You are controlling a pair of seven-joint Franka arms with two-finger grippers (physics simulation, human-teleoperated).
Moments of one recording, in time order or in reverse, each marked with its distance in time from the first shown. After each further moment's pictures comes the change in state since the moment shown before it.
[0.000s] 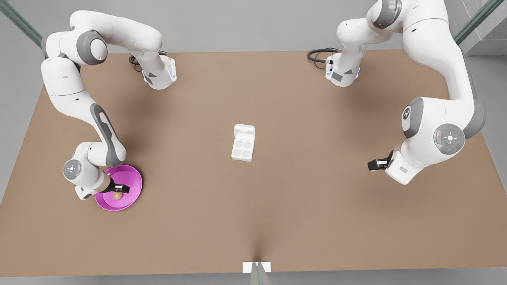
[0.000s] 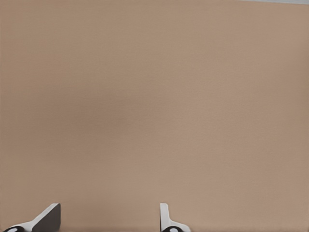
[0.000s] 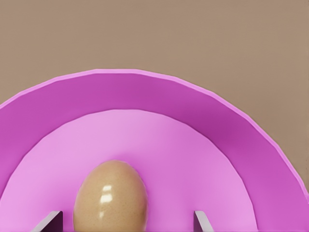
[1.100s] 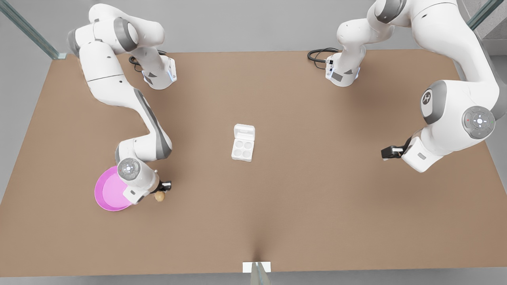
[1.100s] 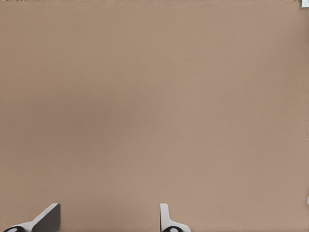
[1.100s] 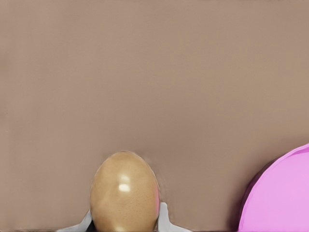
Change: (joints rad) left arm 0.080 -0.062 -0.044 0.035 -0.016 -0.099 0.134; right arm 0.567 -0.109 -0.141 0.155 0.109 -0.298 0.089
